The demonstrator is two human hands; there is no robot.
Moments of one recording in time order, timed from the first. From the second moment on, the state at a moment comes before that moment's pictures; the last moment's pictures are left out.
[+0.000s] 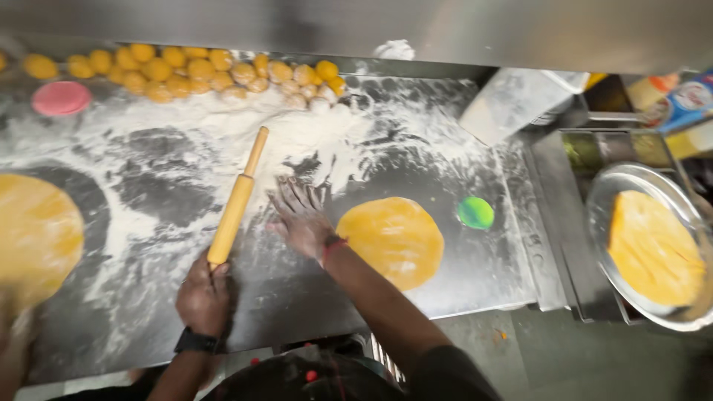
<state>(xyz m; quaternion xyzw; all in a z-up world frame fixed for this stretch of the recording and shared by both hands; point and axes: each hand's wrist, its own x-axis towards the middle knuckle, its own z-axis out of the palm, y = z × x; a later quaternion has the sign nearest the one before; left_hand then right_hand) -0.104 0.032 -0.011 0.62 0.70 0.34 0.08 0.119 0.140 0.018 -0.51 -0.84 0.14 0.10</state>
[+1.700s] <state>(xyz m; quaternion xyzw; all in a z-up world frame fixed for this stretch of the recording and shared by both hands) 0.094 0.101 0.007 0.77 0.61 0.13 0.11 0.445 0.108 -0.006 -0.54 -0.80 0.11 0.23</state>
